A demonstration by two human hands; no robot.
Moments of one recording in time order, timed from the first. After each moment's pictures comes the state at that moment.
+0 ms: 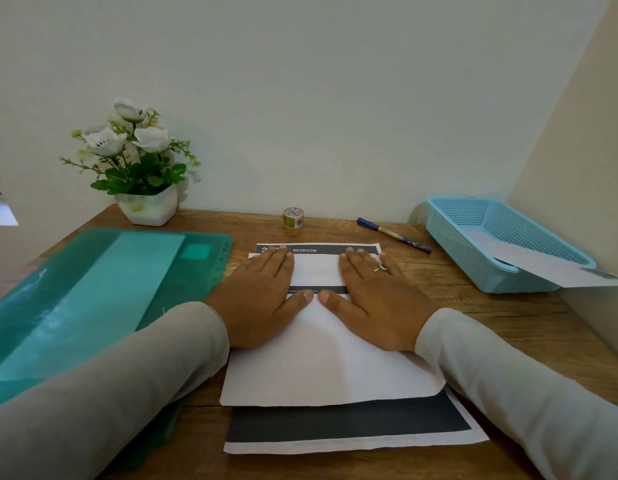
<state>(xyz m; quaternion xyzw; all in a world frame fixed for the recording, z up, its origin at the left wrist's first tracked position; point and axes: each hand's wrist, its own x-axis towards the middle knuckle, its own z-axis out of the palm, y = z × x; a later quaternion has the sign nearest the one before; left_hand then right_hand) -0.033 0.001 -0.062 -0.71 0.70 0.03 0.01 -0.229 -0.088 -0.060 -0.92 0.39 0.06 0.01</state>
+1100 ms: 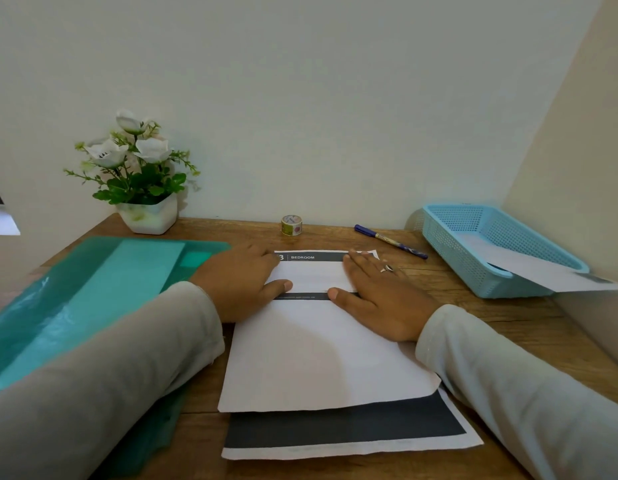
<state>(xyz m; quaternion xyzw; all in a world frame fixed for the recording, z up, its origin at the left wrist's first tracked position) -0.006 -0.016 -0.041 -0.72 0.70 -0.03 0.01 -0.237 -0.105 -0.058 -0.91 0.40 0.02 0.07</state>
